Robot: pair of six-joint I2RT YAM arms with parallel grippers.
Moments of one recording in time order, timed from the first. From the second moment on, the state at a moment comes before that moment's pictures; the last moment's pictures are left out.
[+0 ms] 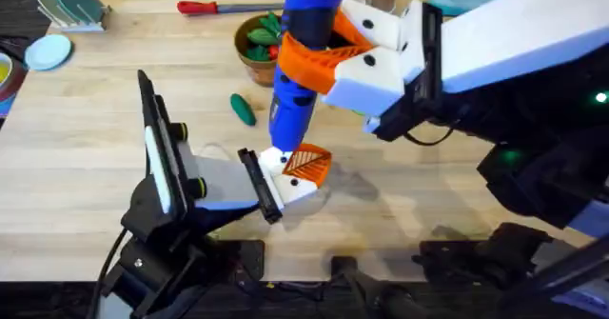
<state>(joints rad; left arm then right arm) -0.52 0.01 0.01 -0.05 0.60 -0.01 0.75 1.02 0.56 0.82 -0.53 0.24</state>
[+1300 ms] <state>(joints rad) -0.52 0.01 0.01 -0.05 0.60 -0.01 0.75 1.05 0.56 0.78 -0.53 0.25</state>
